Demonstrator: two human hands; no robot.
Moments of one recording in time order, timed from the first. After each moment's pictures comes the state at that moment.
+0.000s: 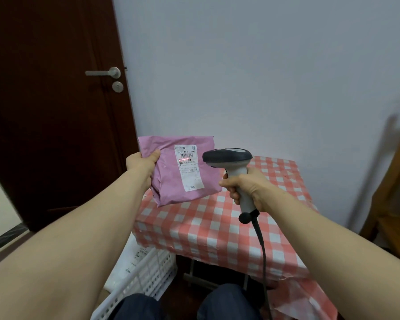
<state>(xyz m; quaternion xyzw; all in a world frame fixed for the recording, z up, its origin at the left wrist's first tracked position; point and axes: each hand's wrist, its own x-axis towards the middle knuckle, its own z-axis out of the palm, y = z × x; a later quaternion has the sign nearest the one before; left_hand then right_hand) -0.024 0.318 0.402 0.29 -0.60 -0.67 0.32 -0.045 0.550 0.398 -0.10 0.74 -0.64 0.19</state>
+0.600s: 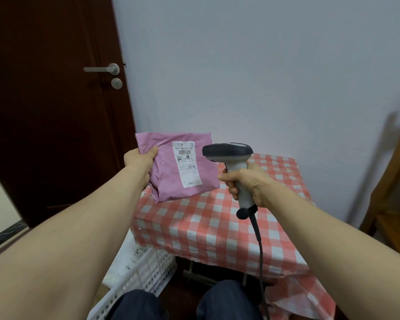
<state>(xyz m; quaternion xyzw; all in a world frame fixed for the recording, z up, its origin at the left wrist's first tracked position) -0.027 0.313 0.402 0.30 -0.60 -0.66 0.33 -0.046 0.550 0.400 -0.10 0.72 -0.66 0.20</state>
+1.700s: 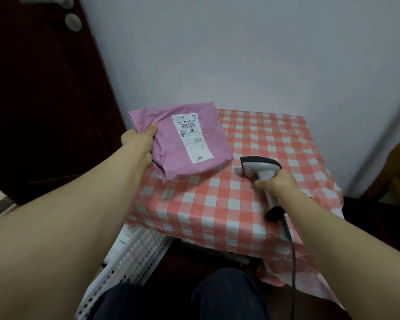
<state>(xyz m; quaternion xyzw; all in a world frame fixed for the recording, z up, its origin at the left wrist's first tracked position) -0.097 0.330 0.351 0.33 -0.56 -0.70 0.28 -0.155 0.589 0.260 0.15 0.90 -0.40 0.10</state>
